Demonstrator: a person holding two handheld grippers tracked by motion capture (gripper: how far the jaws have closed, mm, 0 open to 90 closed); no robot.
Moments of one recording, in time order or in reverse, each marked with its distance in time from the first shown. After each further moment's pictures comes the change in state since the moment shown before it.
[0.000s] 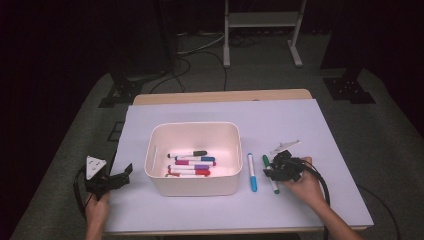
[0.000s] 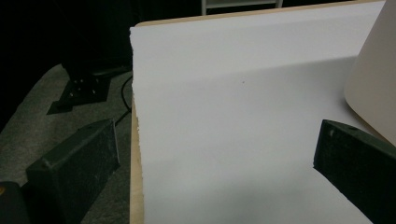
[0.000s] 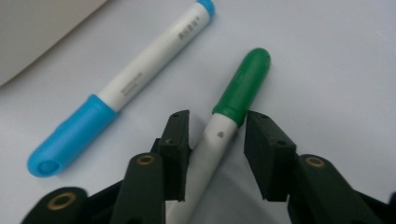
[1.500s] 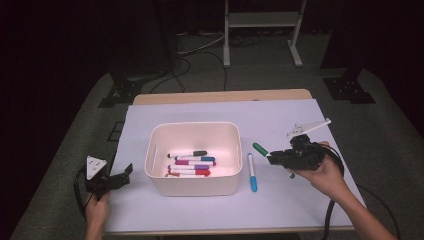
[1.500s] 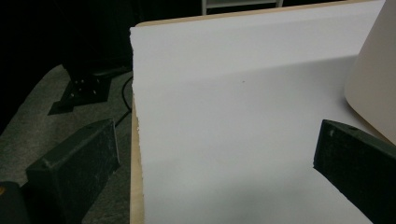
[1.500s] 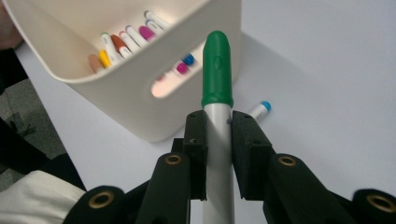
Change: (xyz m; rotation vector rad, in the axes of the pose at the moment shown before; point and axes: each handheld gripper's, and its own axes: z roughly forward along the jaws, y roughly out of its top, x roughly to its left) left arm -0.001 0.000 0.000 0.000 0.004 0.004; right arm 0.011 0.043 -0.109 -0.161 0.237 -0.022
